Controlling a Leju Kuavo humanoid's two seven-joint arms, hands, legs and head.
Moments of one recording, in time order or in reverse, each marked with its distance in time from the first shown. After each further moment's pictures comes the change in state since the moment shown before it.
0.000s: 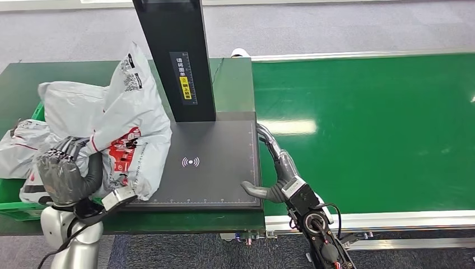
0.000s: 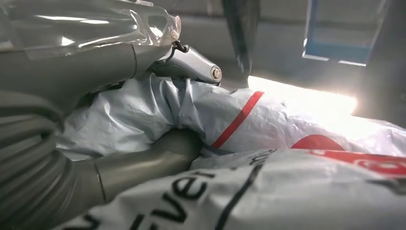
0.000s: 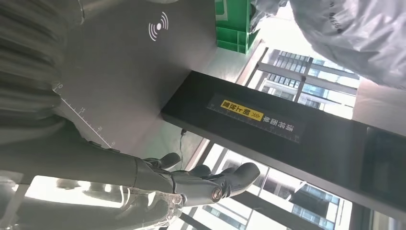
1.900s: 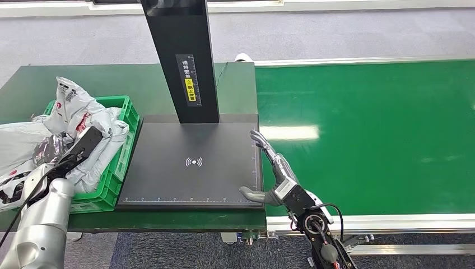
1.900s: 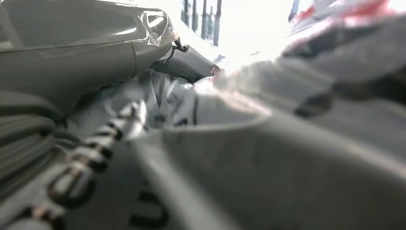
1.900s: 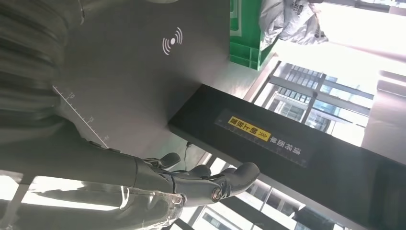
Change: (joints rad) left arm -0.434 0.217 0.251 0.786 -0.324 -0.483 0.679; right arm -0.001 -0.011 0.000 0.024 0.062 0.037 0.026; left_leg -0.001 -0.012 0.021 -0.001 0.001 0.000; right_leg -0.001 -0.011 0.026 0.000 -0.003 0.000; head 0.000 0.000
